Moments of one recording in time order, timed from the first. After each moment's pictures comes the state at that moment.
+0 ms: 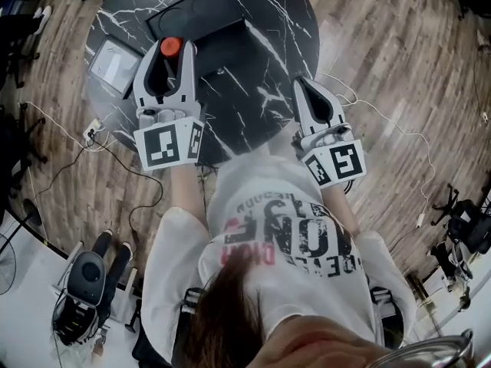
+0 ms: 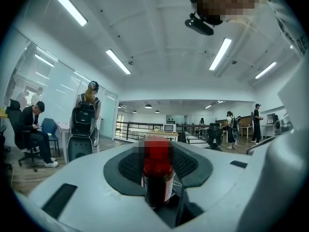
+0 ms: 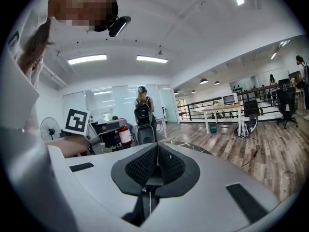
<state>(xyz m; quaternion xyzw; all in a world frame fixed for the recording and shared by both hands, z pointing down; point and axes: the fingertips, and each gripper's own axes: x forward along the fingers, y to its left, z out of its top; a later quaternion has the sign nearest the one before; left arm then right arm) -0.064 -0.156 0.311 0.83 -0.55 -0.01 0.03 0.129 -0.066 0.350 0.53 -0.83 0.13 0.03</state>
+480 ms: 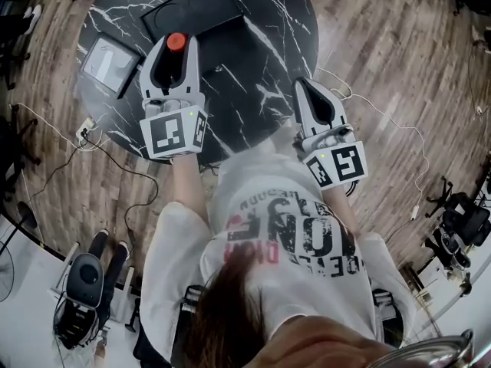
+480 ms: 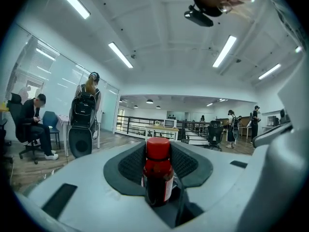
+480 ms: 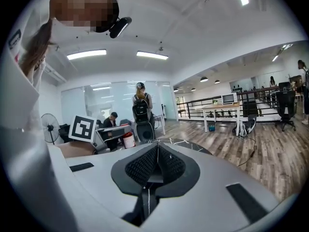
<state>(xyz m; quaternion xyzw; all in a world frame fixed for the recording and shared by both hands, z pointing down) -0.063 -0.168 0.351 0.83 -0.55 0.01 0.07 0.125 -0.065 0.352 0.54 -0.83 0.14 0.06</state>
